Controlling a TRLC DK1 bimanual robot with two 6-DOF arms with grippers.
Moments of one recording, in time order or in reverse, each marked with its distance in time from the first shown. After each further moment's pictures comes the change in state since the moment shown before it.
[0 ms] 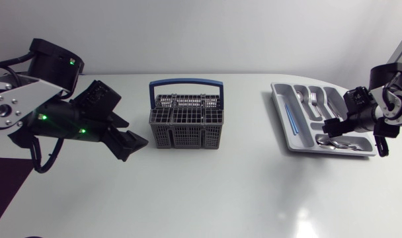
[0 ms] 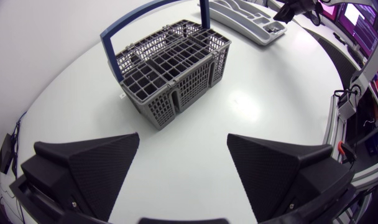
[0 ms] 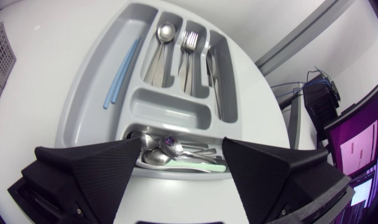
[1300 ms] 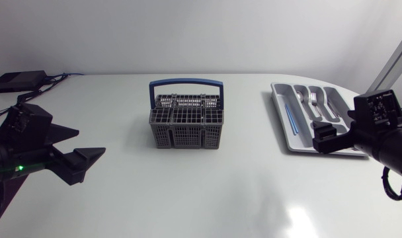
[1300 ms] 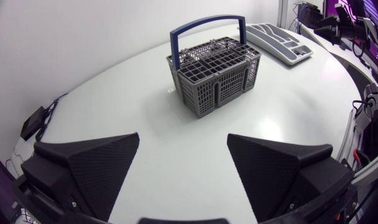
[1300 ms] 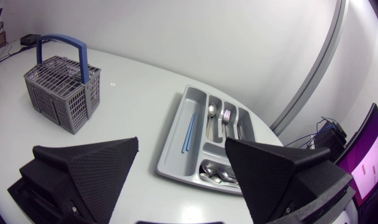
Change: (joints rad) left arm 0.216 -0.491 -0.279 0.016 -0.025 -0.005; right arm 0.356 -0.763 -0.371 -0.018 -0.027 0.139
